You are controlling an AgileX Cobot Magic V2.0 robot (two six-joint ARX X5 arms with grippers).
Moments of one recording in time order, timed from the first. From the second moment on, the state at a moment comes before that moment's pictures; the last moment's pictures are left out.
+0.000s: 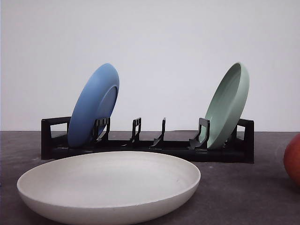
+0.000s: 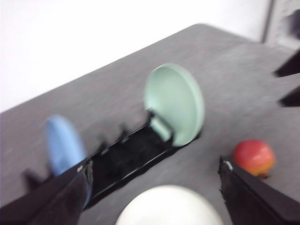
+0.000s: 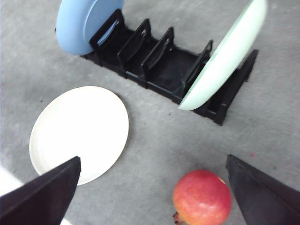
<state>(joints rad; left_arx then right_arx) -1.35 1.02 1.37 -0.87 -0.71 -0.25 0.23 0.83 1.13 -1.05 -0.39 -0.04</state>
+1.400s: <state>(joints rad) -1.34 0.75 1.37 -1.09 -0.80 -0.42 0.26 1.12 0.68 -0.75 -0.18 0.23</state>
